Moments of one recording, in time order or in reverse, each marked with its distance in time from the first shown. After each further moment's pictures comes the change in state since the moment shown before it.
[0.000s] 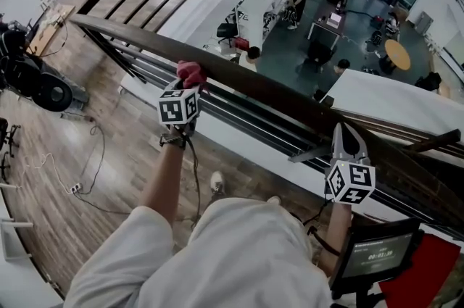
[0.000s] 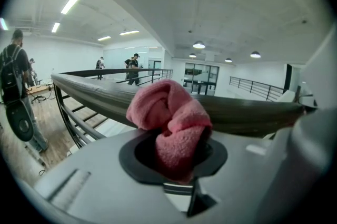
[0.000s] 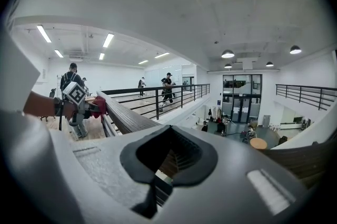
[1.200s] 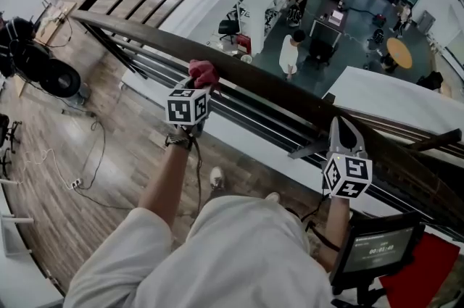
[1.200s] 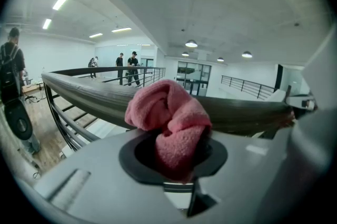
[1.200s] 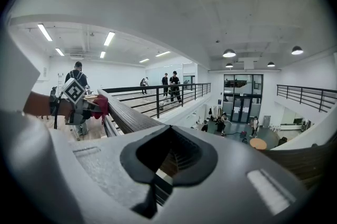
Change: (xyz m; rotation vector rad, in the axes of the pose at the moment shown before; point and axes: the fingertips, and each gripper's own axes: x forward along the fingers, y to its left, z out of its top) left arm -0.006 -0.046 -0.006 0.025 0.022 -0.084; right arm 0.005 0.009 -0.002 -0.013 0.016 0.006
